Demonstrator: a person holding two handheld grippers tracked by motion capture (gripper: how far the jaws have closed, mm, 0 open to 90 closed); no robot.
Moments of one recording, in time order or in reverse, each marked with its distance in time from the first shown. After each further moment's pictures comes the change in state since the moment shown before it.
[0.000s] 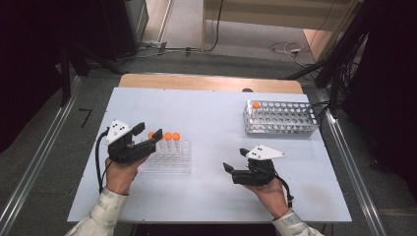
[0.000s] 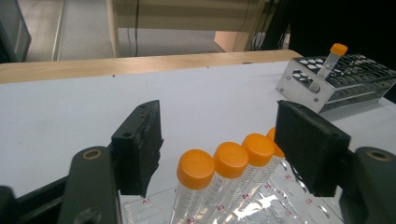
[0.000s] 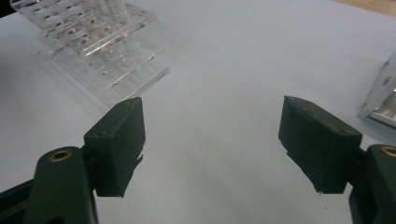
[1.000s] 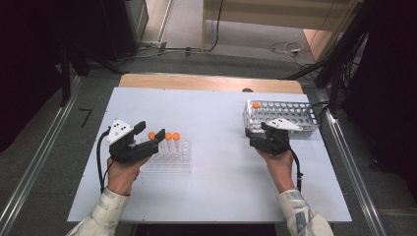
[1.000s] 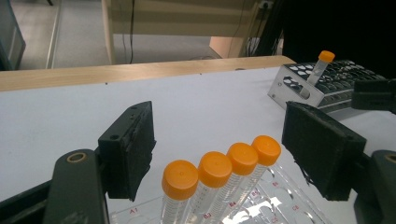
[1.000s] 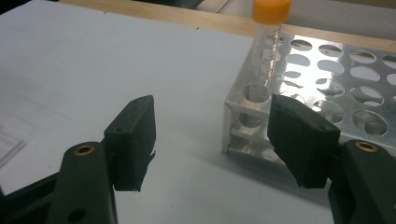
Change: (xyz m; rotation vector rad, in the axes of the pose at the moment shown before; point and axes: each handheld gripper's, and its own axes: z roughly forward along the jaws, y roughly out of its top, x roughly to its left) left arm -0.007 0.004 -0.001 -0.023 -0.018 0.004; right arm -0.082 0.027 0.019 -0.073 -0.259 0.162
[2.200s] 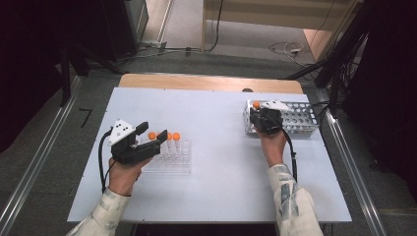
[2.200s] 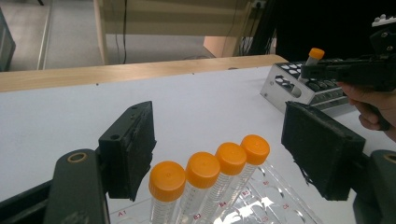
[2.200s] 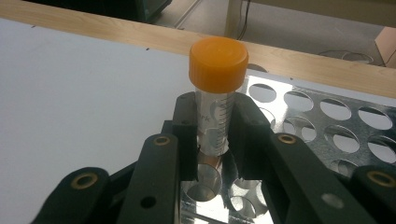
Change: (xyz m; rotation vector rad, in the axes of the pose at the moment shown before) left arm -0.003 0.000 0.001 0.001 -0.023 0.006; right arm -0.019 0.029 0.055 -0.013 -0.137 -0.004
